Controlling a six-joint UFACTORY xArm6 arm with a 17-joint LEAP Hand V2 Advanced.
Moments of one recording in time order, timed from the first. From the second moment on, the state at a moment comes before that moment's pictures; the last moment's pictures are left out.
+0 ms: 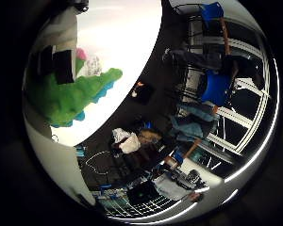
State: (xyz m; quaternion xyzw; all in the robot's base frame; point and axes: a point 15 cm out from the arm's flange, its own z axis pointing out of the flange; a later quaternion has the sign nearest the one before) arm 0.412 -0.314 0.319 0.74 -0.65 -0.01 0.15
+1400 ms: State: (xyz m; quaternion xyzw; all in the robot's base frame) arm 0.543 0.117 0.474 0.84 -0.50 0.17 -0.10
